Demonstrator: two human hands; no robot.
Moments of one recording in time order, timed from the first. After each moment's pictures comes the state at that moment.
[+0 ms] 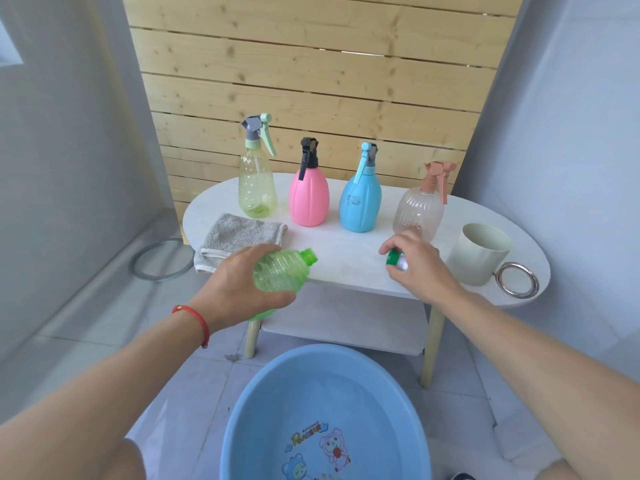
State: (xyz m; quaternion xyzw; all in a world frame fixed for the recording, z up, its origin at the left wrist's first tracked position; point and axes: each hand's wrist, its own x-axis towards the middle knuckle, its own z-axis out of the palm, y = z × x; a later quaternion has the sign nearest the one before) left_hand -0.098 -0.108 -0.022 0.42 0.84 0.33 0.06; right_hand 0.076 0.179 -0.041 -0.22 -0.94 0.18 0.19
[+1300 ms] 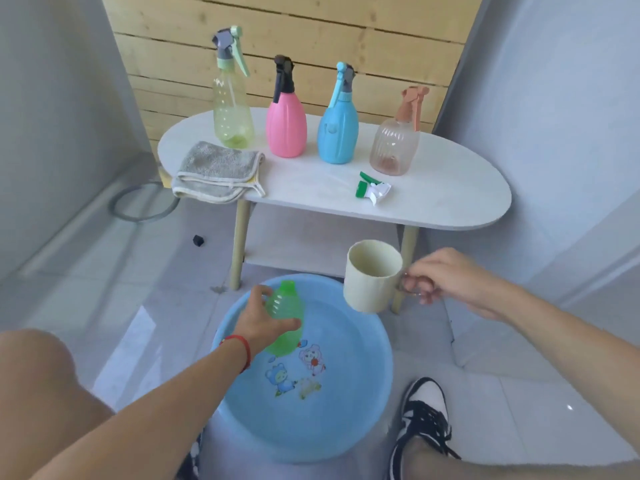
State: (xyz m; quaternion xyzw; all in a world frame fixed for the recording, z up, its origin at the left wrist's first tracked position) left_hand 0.028 -0.125 -0.181 0.19 0.82 0.44 0.30; right_hand 0.232 0.118 -0.044 -0.37 -0.78 0.51 0.00
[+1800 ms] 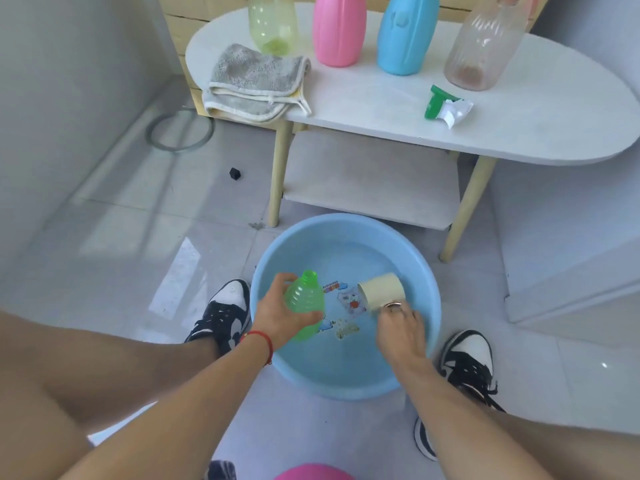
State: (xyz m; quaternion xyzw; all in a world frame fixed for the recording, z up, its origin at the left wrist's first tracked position) left_hand 0.052 -0.192 -0.251 0.14 0.84 0.41 0.32; right_hand 0.209 -0.016 -0.305 -0.37 -0.90 0.10 -0.20
